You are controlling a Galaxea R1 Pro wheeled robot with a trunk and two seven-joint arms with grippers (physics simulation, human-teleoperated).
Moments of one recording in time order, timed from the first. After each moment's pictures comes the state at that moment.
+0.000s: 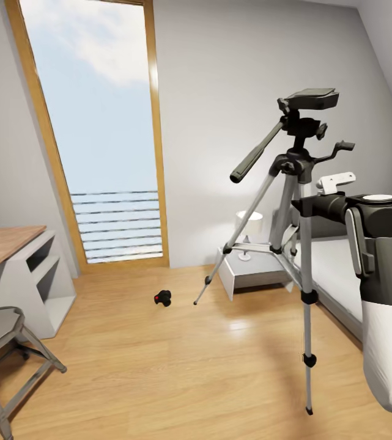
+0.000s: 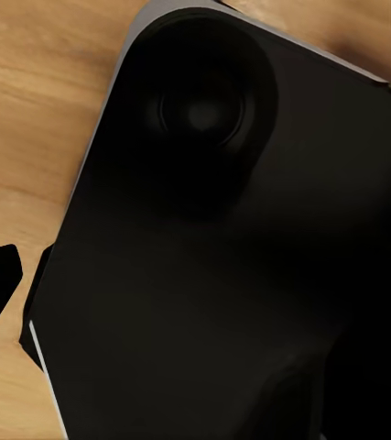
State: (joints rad) left arm 0.01 0.00 0.15 -0.04 0.29 -0.02 0.00; right arm -1.01 -0.23 -0.02 -1.54 0.18 1.04 0.38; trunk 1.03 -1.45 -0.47
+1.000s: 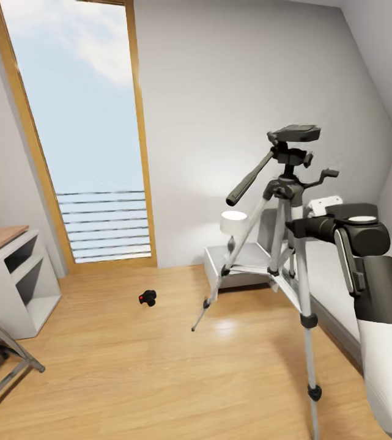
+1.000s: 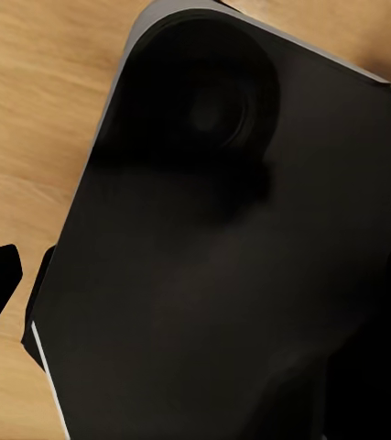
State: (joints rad) left arm 0.01 0.00 0.15 -0.04 0.29 -0.02 0.00; right arm -0.91 -0.22 -0.02 -1.52 0.18 1.04 0.37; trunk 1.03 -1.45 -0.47
